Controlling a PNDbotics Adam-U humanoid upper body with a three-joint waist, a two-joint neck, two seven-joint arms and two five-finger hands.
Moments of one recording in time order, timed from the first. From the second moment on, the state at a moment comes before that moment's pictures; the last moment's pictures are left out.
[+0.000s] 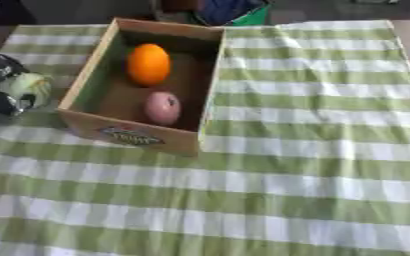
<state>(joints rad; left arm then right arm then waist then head) -0.95 0.73 -0.21 -1.18 -1.03 -0.08 -0.68 -0.47 -0.68 -0.02 -1.98 -0.13 -0.01 -0.43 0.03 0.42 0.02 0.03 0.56</state>
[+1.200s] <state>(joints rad) -0.94 0.73 -0.22 -1.31 -1.11 0.01 -0.35 -0.46 -0.66 -0.02 -1.98 -0.15 0.00 -0.44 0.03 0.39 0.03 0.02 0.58</state>
